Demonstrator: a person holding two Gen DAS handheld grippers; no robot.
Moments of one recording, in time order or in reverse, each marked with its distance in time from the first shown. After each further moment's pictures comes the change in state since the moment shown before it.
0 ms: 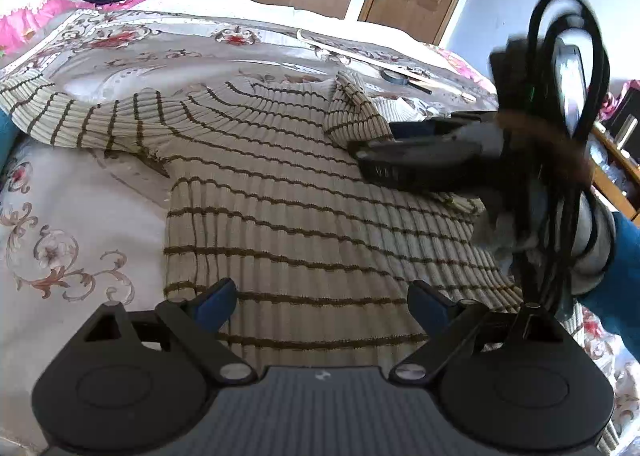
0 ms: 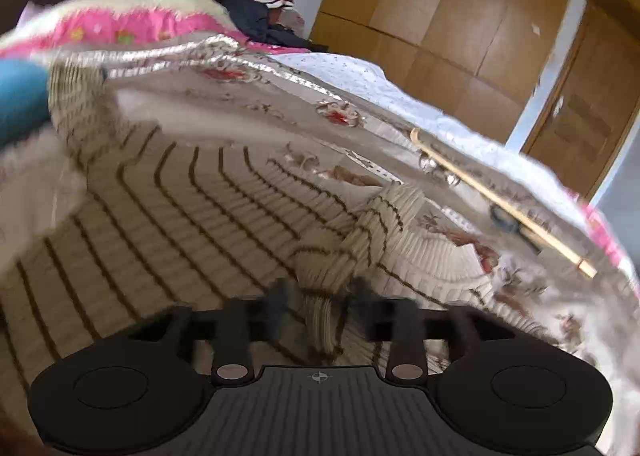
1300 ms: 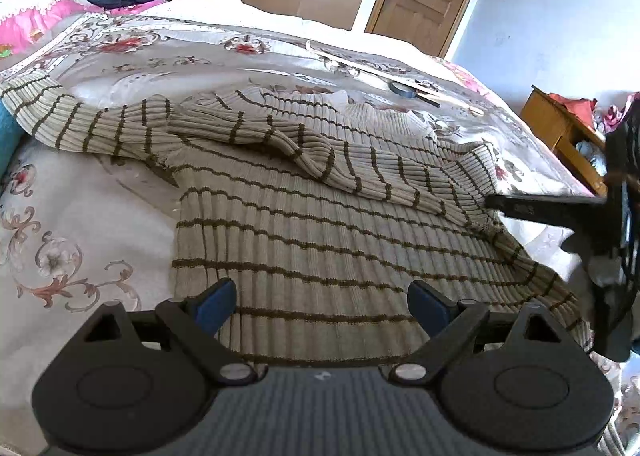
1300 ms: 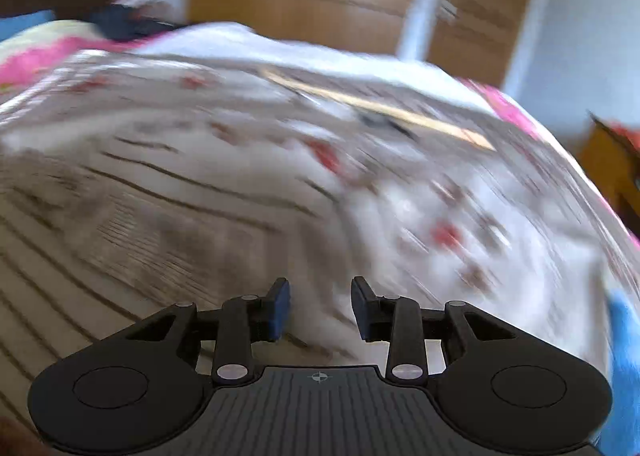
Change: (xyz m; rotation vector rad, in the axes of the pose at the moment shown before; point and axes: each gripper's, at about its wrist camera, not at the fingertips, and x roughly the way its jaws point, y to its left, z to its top) left arm 0.008 0.006 0.002 -0.011 -0.038 0.019; right arm -0.053 -0.094 -0.072 0.323 0.135 -0.285
